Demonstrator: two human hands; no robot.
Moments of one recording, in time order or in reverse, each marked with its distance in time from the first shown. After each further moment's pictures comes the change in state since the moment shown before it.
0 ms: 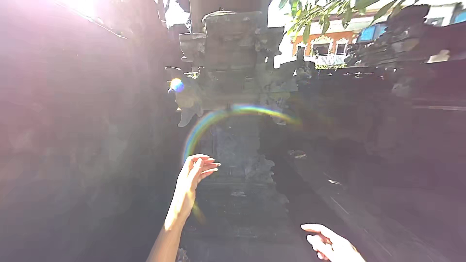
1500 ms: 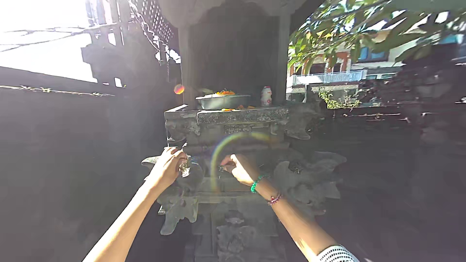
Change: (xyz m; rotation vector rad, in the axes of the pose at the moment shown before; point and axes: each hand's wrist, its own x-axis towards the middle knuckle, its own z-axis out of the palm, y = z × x) left_hand 0.483 0.045 -0.082 1.397 -0.262 0.235; right_hand 0.496 -0.447 -0.058 -0.383 -0.153 -0.478
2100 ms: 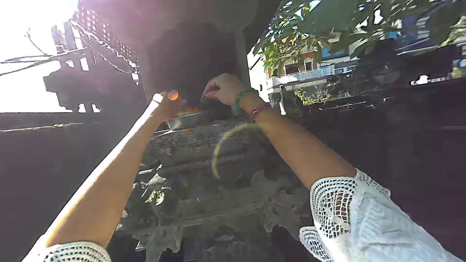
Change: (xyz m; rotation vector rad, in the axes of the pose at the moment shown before) left_hand 0.234 0.071 -0.095 -0.103 0.113 0.065; right_hand 0.074 -0.057 -0.233 -0.189 0.411 -0.300
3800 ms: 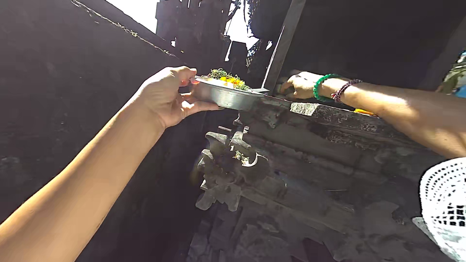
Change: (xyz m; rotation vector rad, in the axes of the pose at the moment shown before) left_hand -0.273 -0.067 -0.140 -1.403 0.502 -0.795; right_hand 0.126 -0.041 0.167 -0.620 -0.565 -0.278
